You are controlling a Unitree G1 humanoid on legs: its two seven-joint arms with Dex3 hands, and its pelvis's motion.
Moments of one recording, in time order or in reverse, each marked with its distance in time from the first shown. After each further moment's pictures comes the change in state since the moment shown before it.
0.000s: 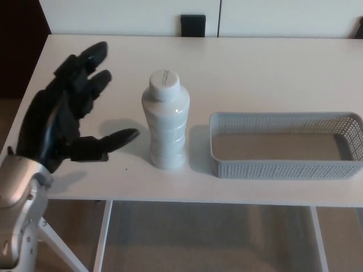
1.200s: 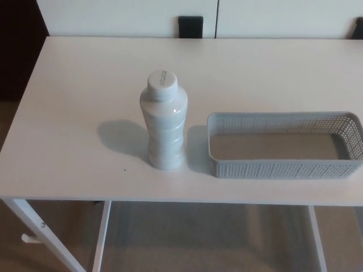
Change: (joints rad) left_arm 0.063 0.353 0.465 0.897 0.064 -0.310 0.008; right_arm 0.044 -0.011 -0.001 0.024 0.000 -0.026 -0.001
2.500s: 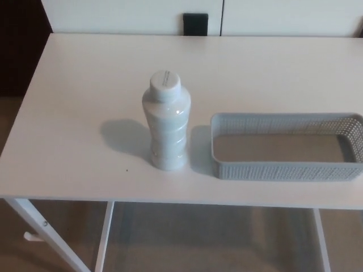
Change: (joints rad) left_arm 0.210 -0.078 -0.489 0.357 0.274 -0.086 0.064; right_arm 0.003 -0.005 -0.004 0.038 0.002 -0.009 -0.005
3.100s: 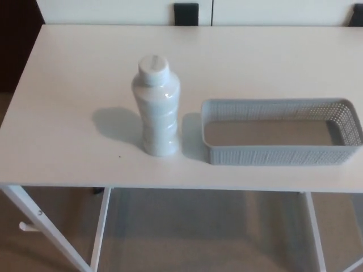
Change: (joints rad) left_arm 0.035 -0.015 0.021 -0.011 -0.009 -0.001 0.000; right_arm 0.028 -0.012 -0.004 -0.004 0.000 -0.015 -0.003
